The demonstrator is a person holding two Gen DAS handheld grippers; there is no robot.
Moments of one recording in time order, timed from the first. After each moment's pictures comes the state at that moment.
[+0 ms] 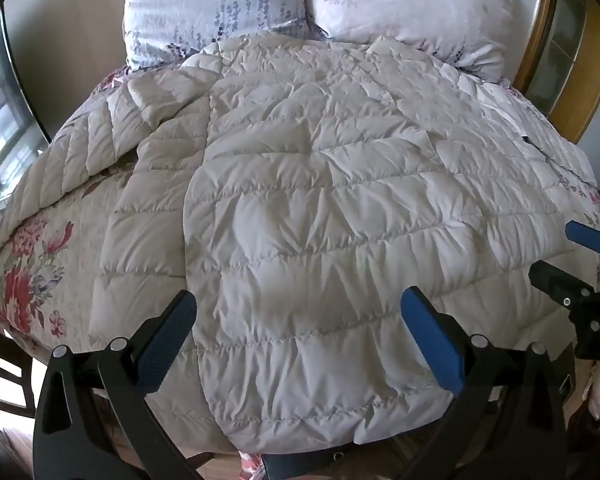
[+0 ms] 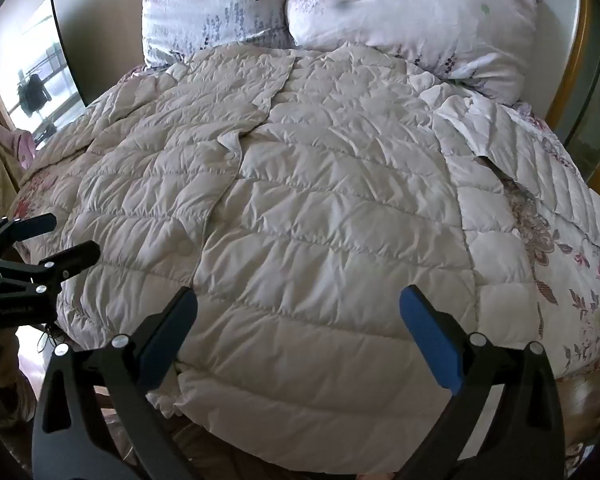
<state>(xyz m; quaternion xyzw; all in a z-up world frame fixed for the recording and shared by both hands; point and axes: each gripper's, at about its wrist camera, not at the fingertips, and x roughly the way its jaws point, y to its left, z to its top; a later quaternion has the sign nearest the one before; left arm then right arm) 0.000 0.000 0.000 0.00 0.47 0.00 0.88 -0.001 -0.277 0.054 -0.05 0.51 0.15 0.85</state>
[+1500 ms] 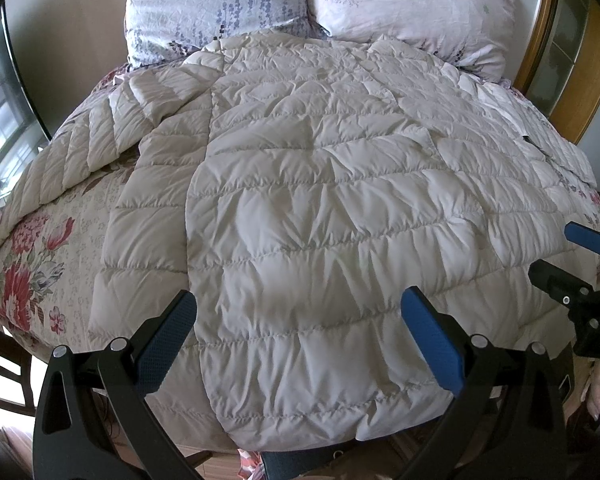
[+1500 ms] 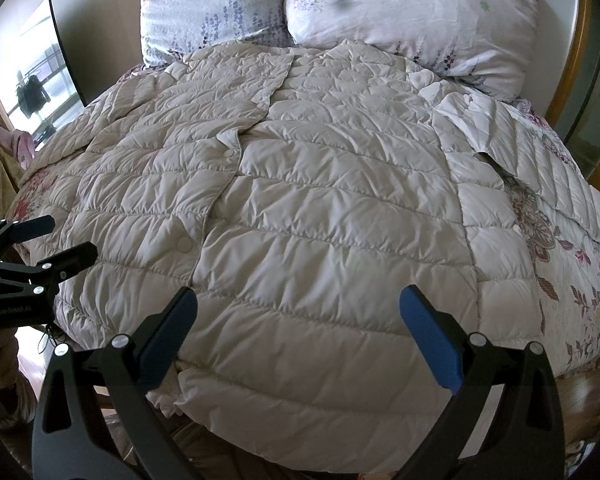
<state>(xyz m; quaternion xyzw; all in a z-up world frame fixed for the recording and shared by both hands) 0.000 0.000 0.000 0.00 0.47 0.00 0.88 -0.002 -0.277 0.053 -0.06 0.51 0.15 0.85</state>
